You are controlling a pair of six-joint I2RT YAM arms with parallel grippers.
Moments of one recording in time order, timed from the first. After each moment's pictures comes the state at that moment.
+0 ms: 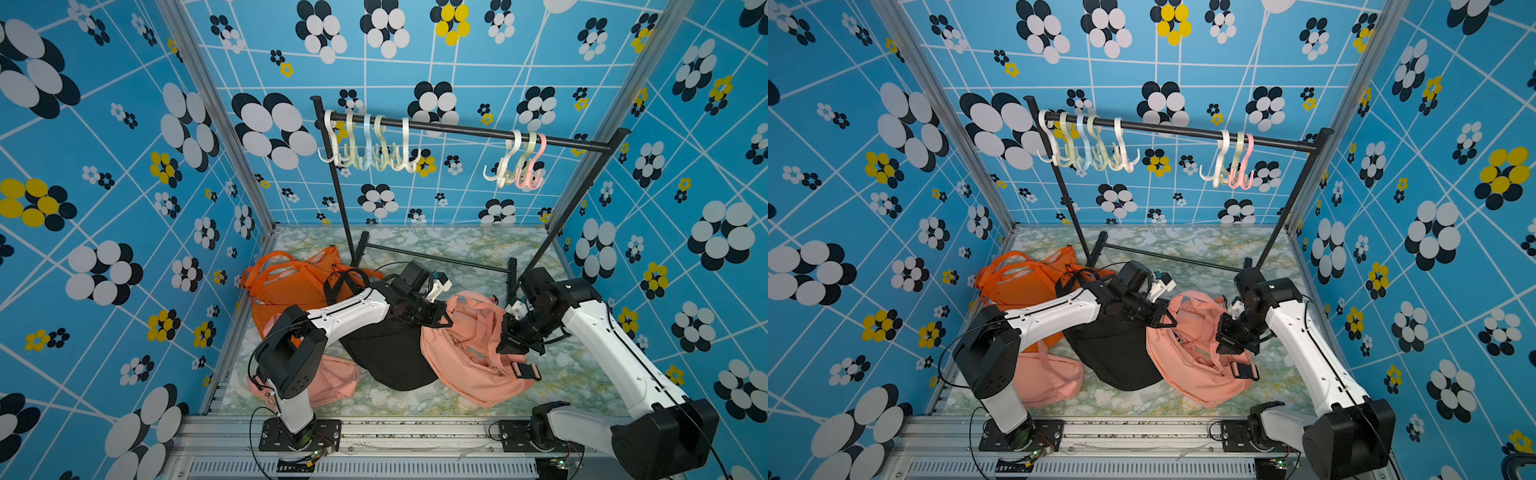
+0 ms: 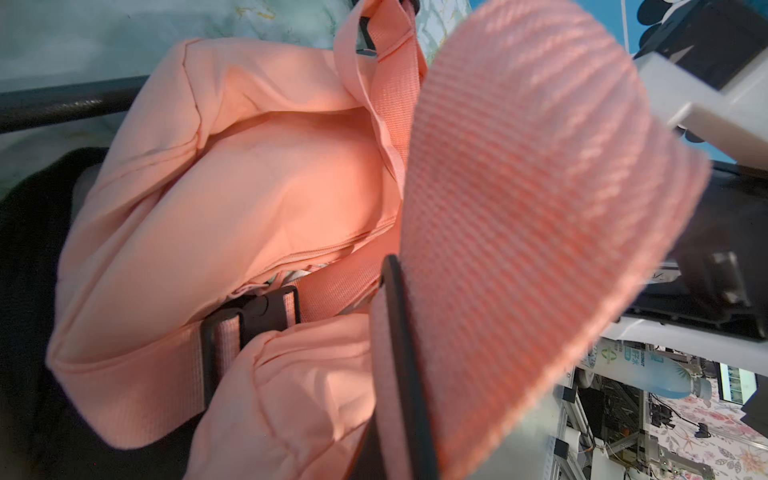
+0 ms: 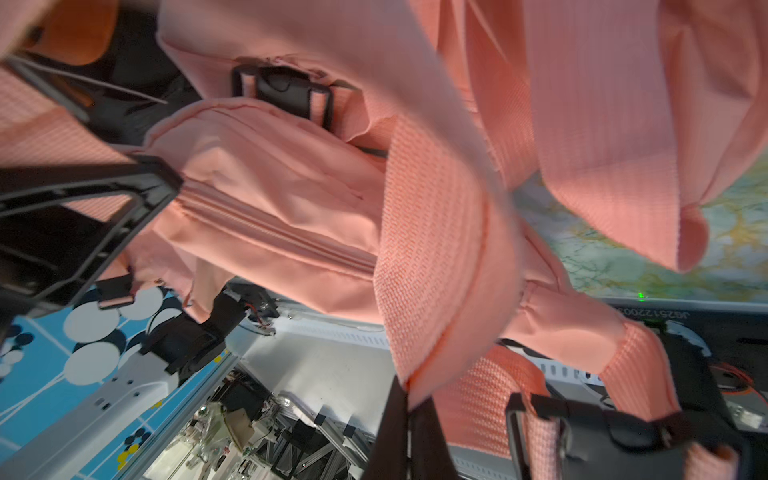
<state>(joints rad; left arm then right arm) -0.77 1.79 1.26 -0.33 0.68 -0.49 0.22 1.24 1.08 -1.40 -0.37 0.51</state>
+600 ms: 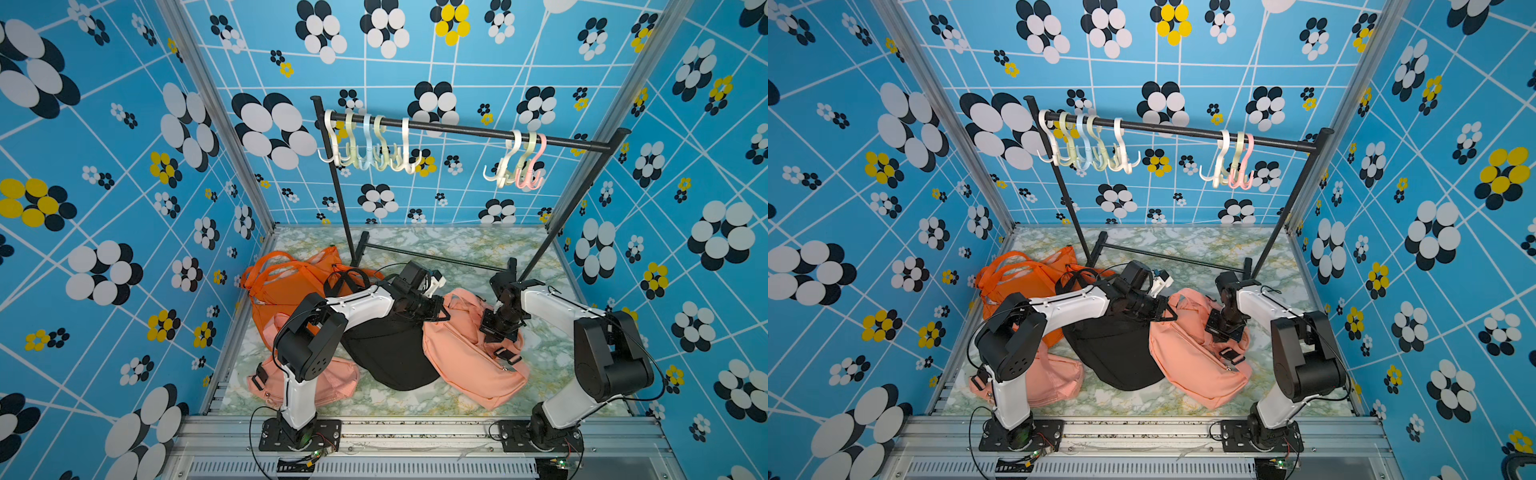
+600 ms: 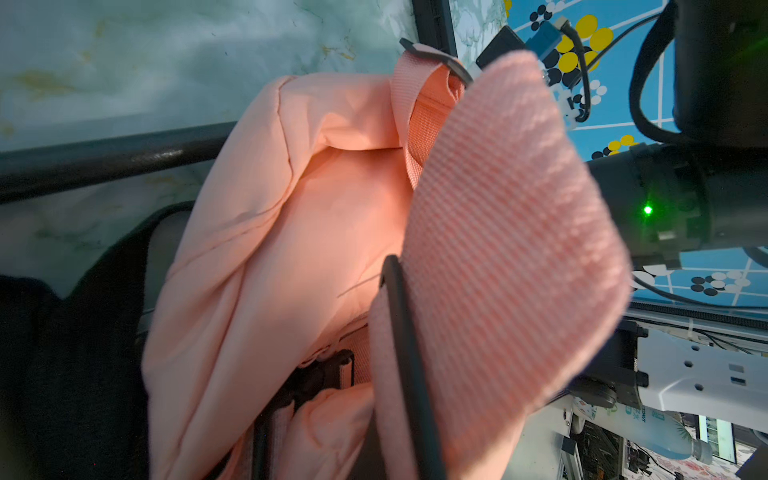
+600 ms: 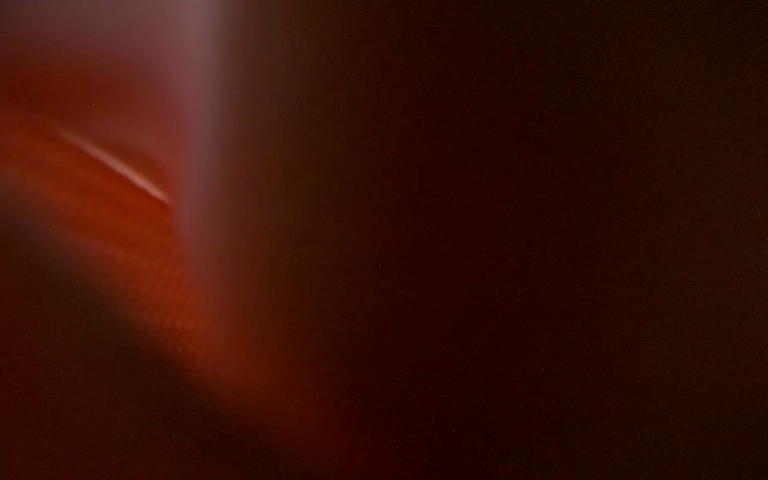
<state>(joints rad) -0.73 1.92 1.28 -0.19 0.68 -0.56 0.22 1.64 0.97 -0.87 -0.18 0.61</state>
